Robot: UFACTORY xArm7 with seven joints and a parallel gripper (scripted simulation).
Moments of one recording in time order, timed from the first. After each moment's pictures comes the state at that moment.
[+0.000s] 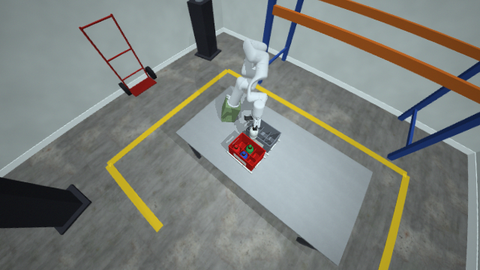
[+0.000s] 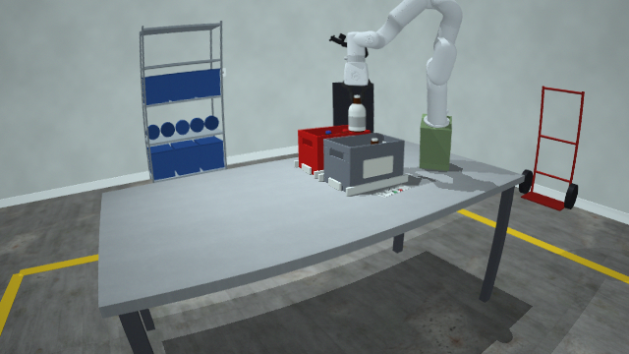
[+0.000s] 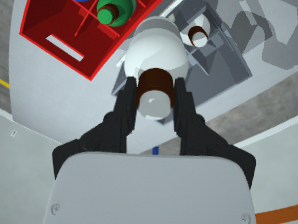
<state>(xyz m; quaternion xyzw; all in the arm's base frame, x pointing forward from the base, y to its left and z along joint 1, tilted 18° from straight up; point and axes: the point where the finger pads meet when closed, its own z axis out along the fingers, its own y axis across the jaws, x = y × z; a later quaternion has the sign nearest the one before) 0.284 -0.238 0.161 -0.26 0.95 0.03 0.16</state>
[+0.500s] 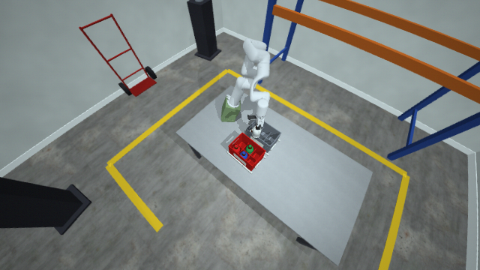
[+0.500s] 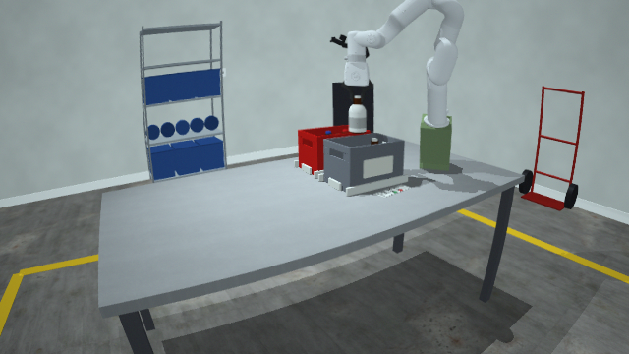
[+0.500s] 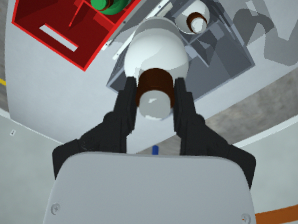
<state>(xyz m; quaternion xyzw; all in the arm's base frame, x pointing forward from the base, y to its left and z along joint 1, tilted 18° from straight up) 0.302 -0.219 0.169 -0.26 0.95 0.03 0.16</state>
